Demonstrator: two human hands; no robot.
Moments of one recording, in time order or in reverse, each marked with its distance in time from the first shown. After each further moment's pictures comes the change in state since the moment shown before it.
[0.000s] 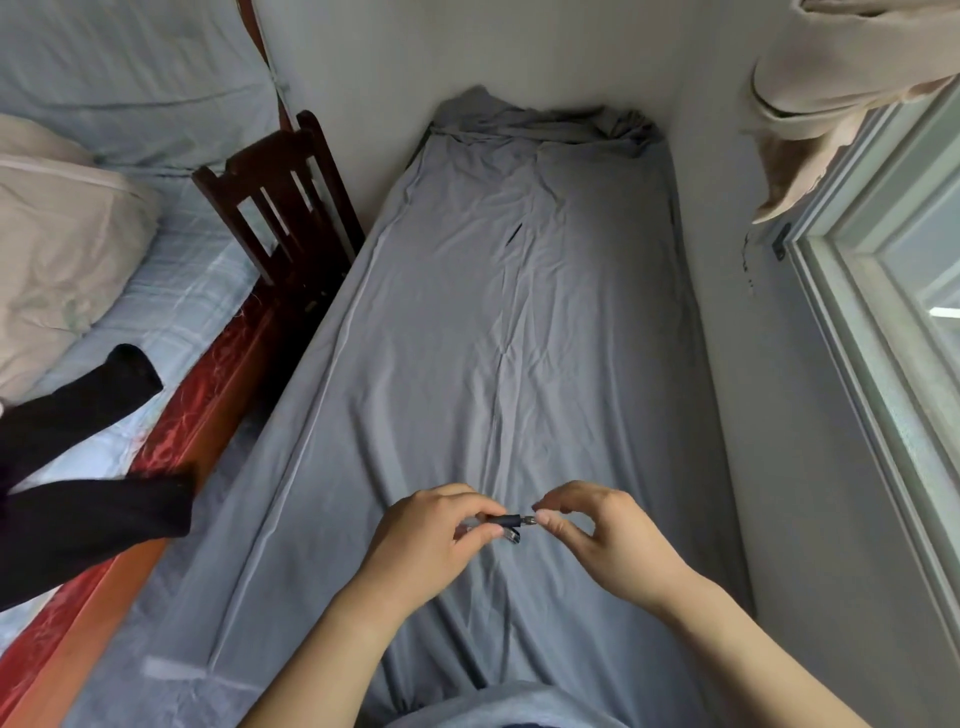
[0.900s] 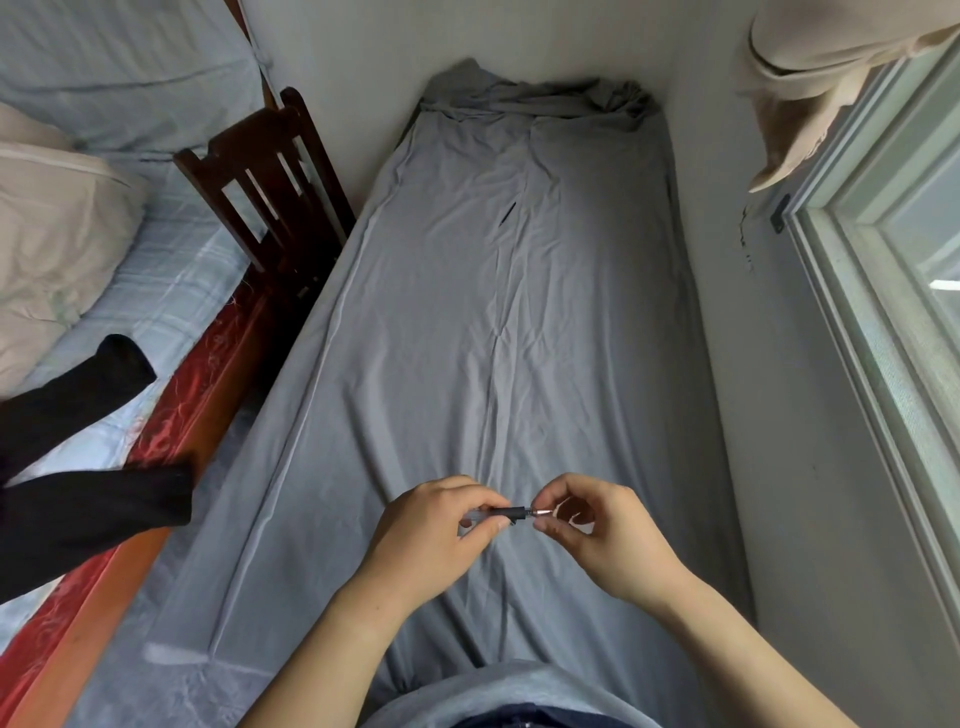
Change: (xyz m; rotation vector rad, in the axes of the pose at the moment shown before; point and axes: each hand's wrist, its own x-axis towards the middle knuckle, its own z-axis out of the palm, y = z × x) left_hand -0.005 0.005 0.010 -0.028 -0.022 -0.031; right_hand -0.013 -0.001 0.009 0.200 0.050 0.076
